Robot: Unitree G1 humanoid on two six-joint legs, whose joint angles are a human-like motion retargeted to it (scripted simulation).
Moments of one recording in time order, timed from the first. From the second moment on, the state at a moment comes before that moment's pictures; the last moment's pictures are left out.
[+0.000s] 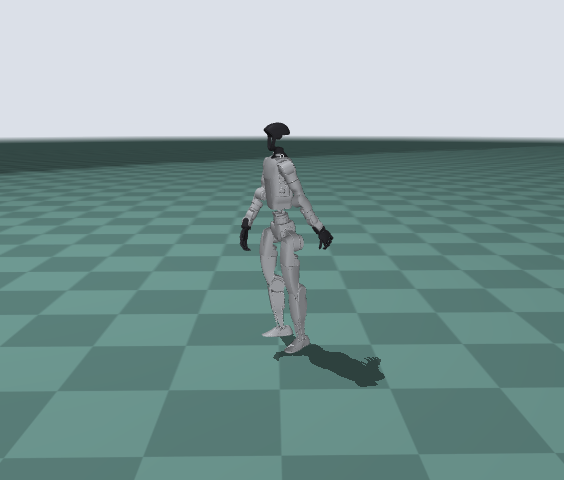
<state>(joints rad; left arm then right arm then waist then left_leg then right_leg) 0.41 0.09 0.40 1.70 0.20 0.18 -0.17 -0.27 -0.03 0.36 1.21 -0.33 0.00 0.34 -0.20 0.03 -0.17 -0.07 0.02 0.37 -0.02 -0.10 -0.04 -0.13 -0.11 -0.43 0.06 0.05 0.04</state>
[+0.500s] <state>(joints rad) -0.30 0.06 0.14 1.29 0.09 -0.03 -0.21 0.20 -0.23 -0.12 1.70 -0.16 0.21 0.10 -0.24 0.05 -0.18 -0.07 0.04 0.39 -0.01 -0.10 -0.03 -0.12 -0.09 -0.43 0.04 0.06 0.03</state>
